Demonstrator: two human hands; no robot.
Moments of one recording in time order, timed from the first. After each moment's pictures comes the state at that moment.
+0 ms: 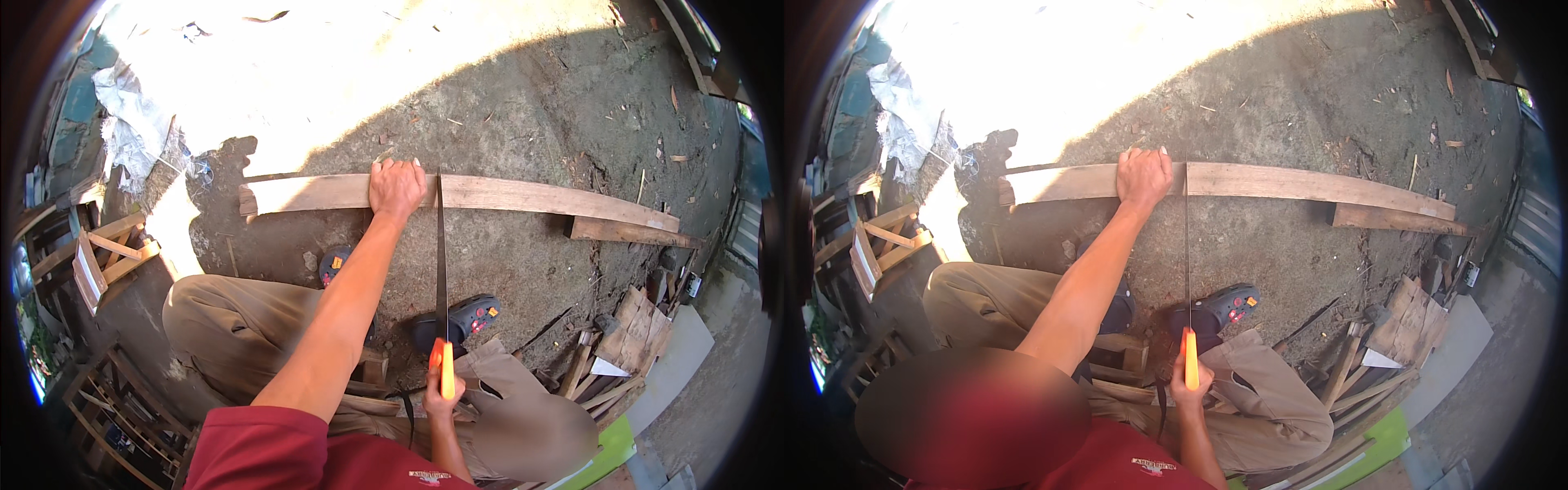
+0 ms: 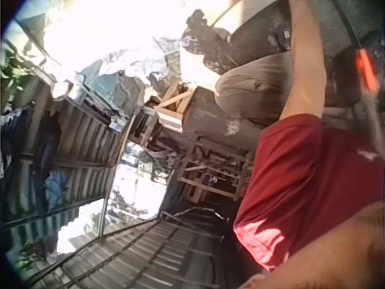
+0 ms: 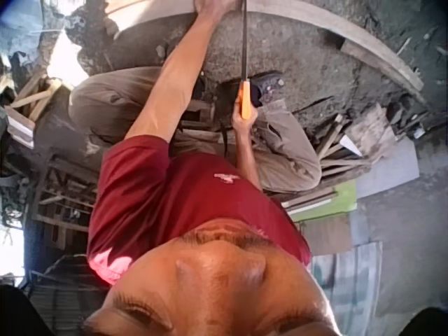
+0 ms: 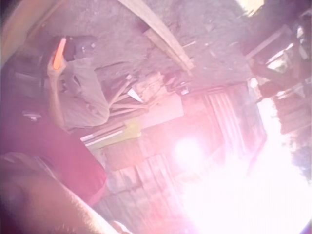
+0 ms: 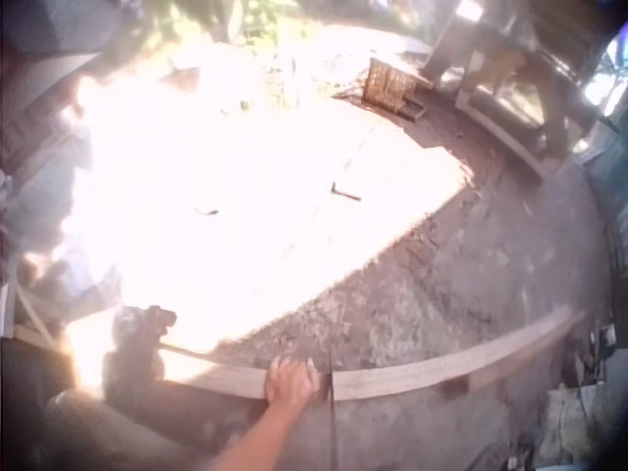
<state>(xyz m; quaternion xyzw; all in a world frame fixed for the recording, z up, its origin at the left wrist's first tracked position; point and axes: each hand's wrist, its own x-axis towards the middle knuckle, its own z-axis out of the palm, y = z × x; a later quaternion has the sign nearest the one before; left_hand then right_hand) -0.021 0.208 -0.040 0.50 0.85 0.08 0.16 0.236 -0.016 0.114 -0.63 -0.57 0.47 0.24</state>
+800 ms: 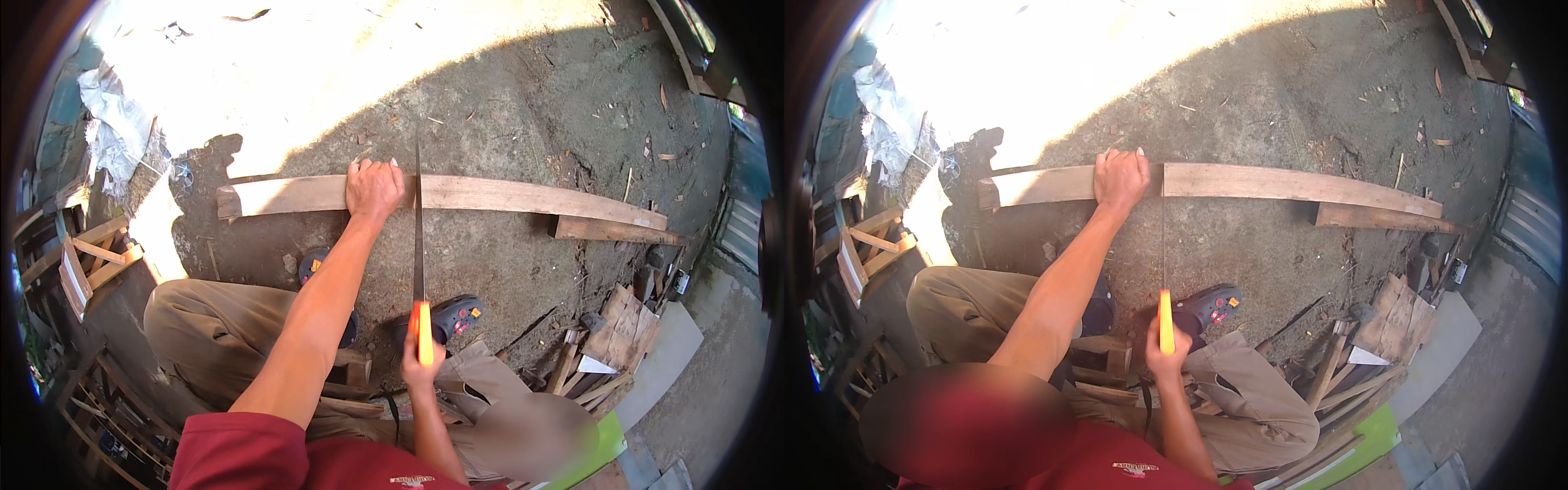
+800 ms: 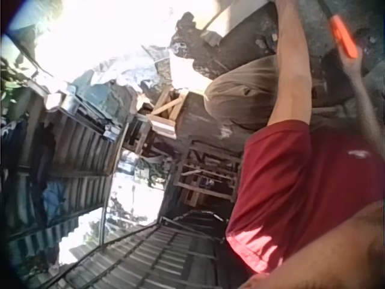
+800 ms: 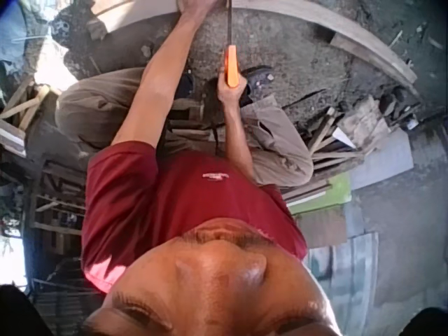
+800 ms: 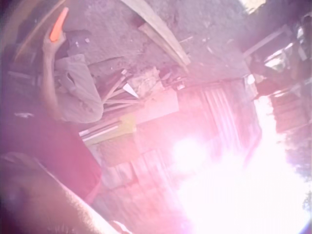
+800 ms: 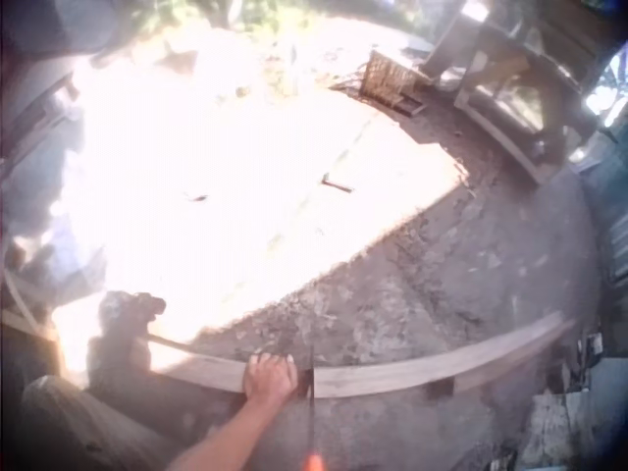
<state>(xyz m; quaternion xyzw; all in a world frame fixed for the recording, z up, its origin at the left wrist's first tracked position) -0.024 0.207 -0.046 0.50 0.85 0.11 0.12 0.200 0.030 0.093 -0.63 -0.57 0.47 0.25</state>
